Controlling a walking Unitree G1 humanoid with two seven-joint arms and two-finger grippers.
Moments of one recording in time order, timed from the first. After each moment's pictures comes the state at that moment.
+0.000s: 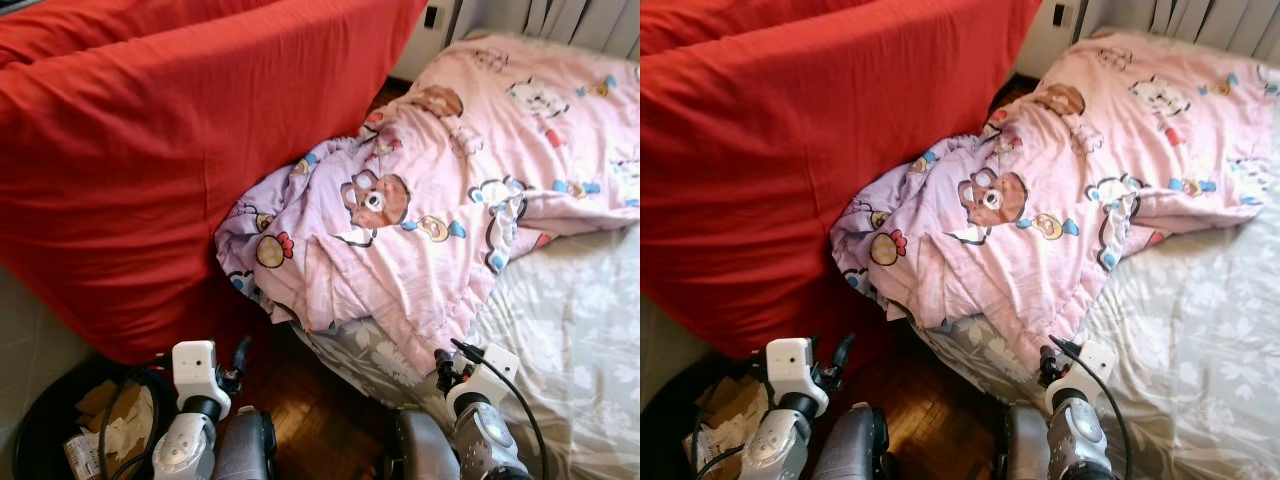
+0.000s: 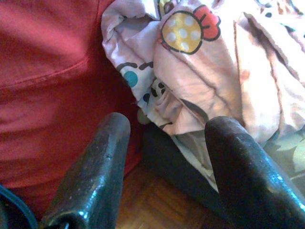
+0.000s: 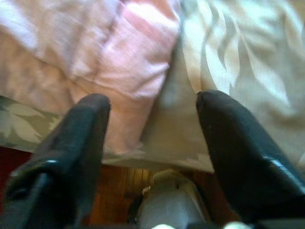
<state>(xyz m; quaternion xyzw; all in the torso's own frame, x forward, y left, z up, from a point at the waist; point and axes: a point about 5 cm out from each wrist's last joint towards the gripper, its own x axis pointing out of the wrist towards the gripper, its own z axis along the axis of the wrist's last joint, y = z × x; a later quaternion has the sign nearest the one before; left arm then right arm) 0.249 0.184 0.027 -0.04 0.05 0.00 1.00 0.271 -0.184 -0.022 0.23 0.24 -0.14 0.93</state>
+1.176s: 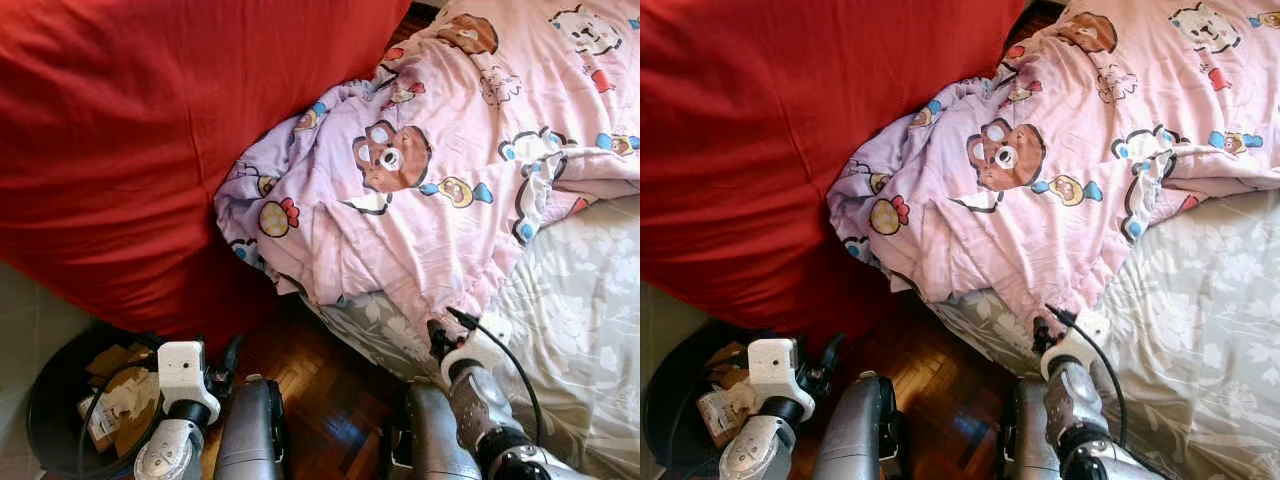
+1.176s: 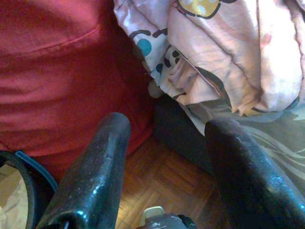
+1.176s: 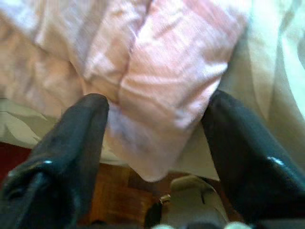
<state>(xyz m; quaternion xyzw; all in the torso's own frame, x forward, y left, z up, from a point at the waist) 0.233 0.185 0.053 -0.03 0.03 -0.01 1.00 0.307 -0.179 0.008 0.22 0.21 -0.11 0.95</state>
